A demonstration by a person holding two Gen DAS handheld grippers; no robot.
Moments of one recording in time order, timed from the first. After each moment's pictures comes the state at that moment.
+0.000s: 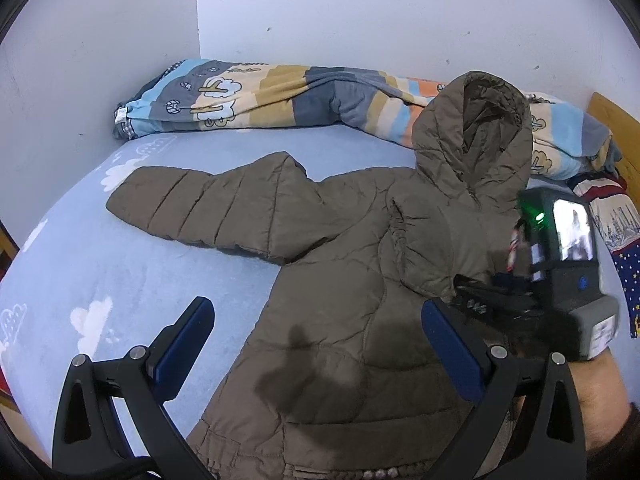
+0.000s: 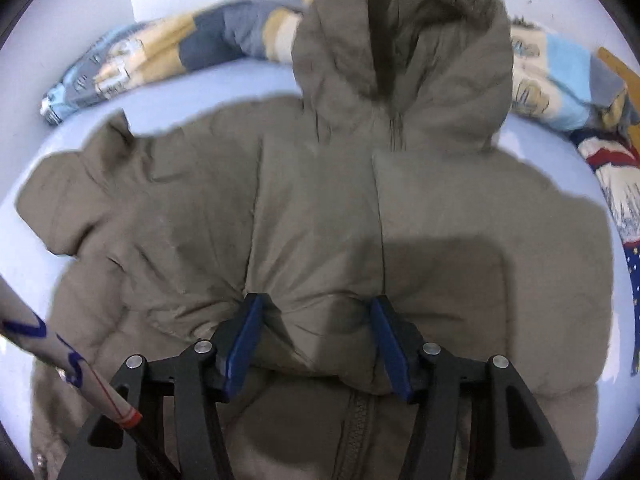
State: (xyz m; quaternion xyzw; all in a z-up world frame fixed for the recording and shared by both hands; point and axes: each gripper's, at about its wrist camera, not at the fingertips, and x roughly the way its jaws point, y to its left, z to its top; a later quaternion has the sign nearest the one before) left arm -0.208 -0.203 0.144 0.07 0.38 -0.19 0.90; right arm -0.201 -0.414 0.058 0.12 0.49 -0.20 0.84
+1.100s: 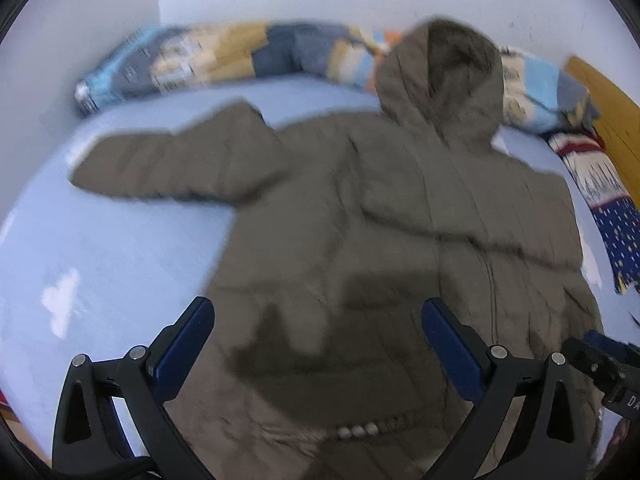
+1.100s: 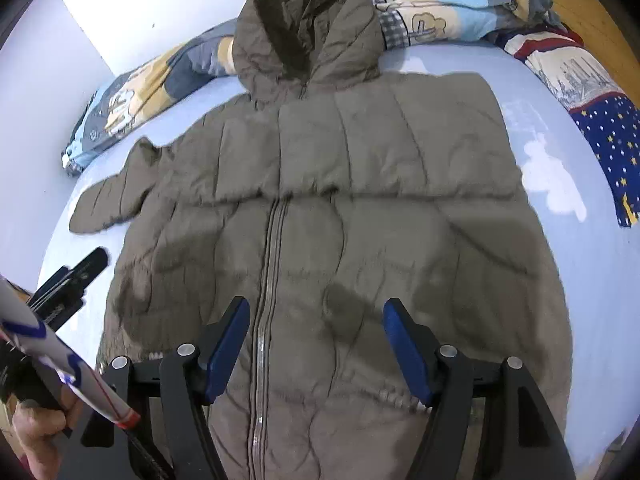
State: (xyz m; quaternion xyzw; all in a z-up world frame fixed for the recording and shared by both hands) left arm -0.224 -0.215 0.108 0.10 0.46 -0.25 0.85; right arm -0.381 -0.407 0.127 0.26 0.48 -0.21 0.81
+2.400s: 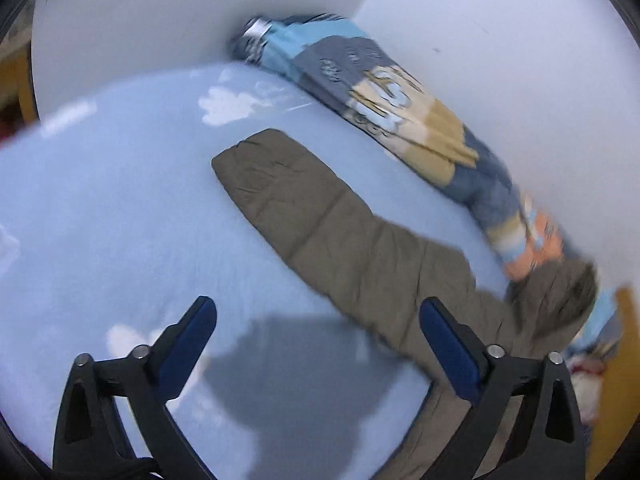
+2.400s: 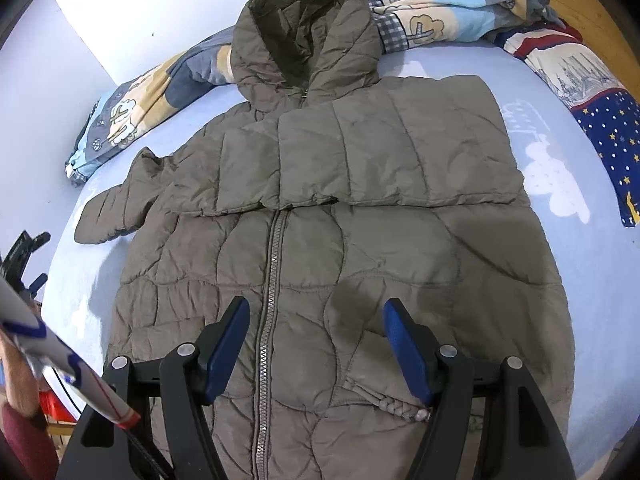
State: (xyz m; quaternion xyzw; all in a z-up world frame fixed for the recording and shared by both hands) left arm -0.011 0.030 0.124 -0.22 0.45 -0.10 0.86; right arm -0.380 -0.420 0.130 0.27 0.46 -0.21 0.82
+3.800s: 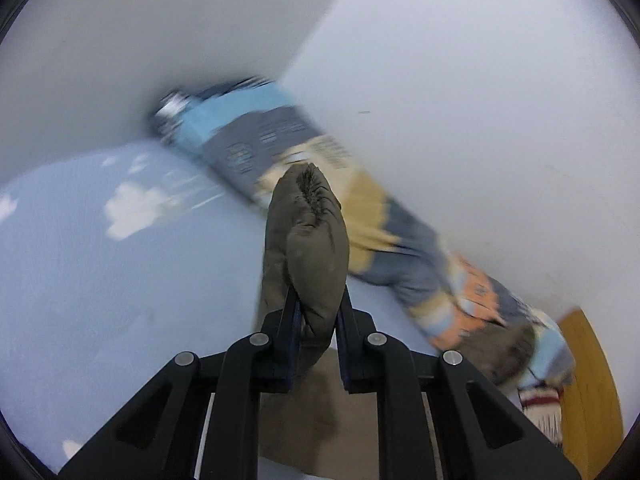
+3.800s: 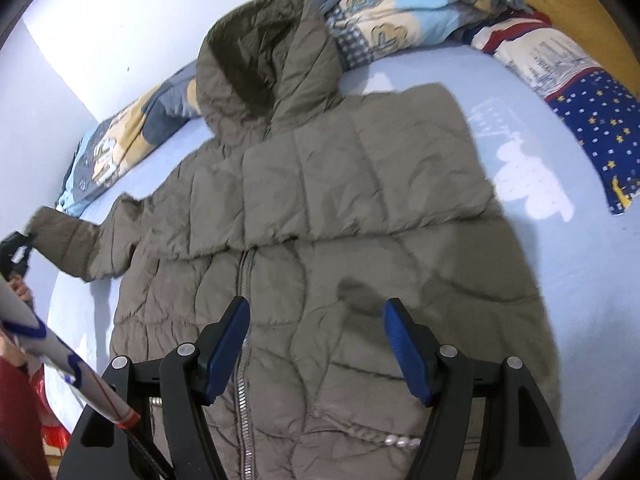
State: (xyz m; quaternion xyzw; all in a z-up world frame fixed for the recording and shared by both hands) left arm 0.031 -0.017 0.240 -0.21 0.33 -0.22 0.90; right arm -0.395 -0.458 0.139 0.30 0.42 -0.25 0.82
